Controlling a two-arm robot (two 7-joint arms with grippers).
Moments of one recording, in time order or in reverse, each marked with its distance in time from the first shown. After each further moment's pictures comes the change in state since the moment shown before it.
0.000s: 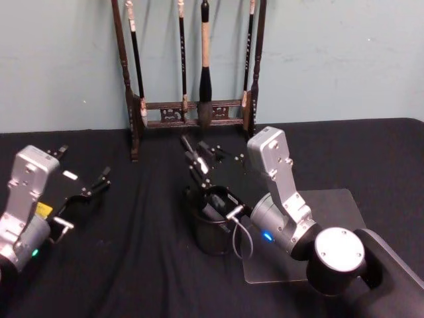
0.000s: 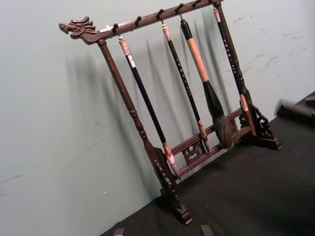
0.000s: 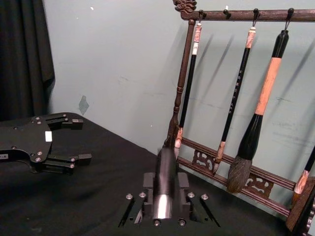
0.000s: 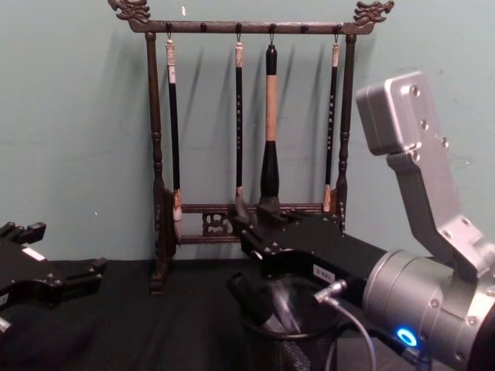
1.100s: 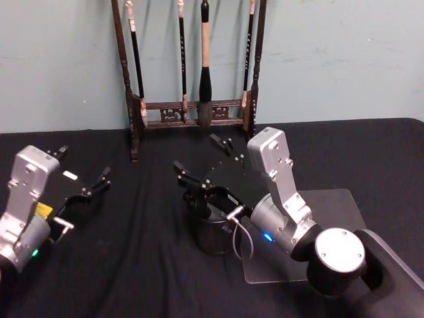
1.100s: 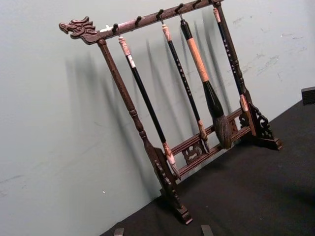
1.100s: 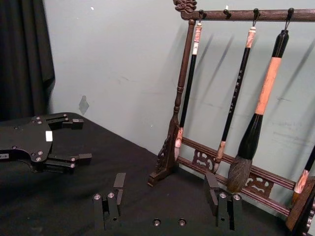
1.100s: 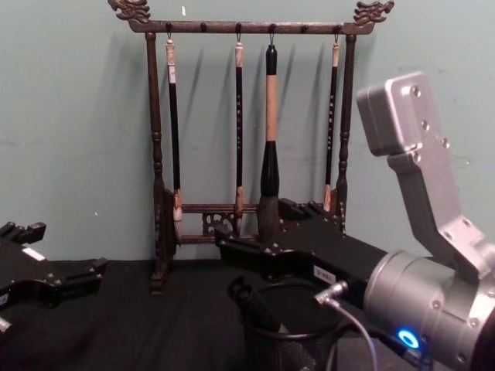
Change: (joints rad) left arm 0.000 0.000 0.000 0.000 0.000 0.000 0.000; right arm -0.003 0.001 0.000 -0.004 0.000 0.001 0.000
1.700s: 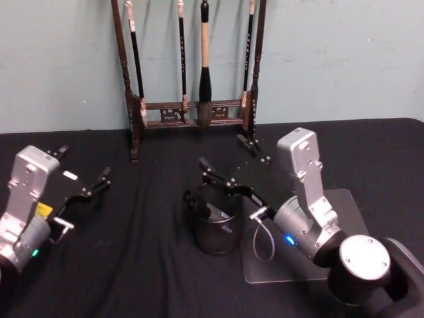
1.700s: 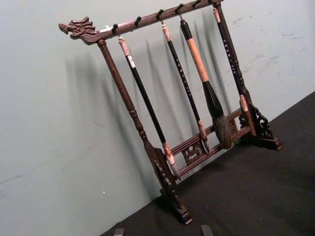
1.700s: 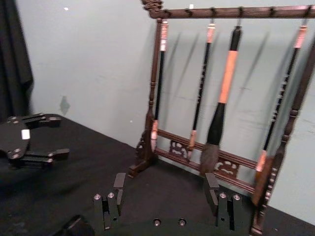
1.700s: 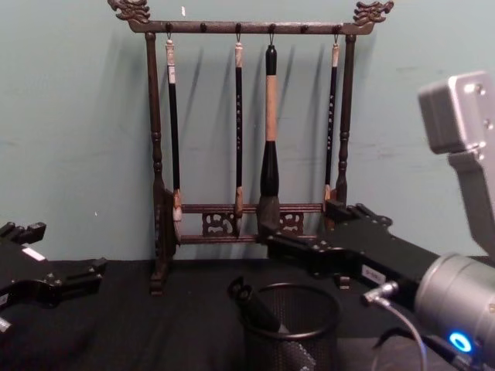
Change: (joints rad) left arm 0.000 0.000 0.000 0.000 0.000 0.000 0.000; right arm -0.064 0.036 0.055 -0.077 0.031 0.029 -0.029
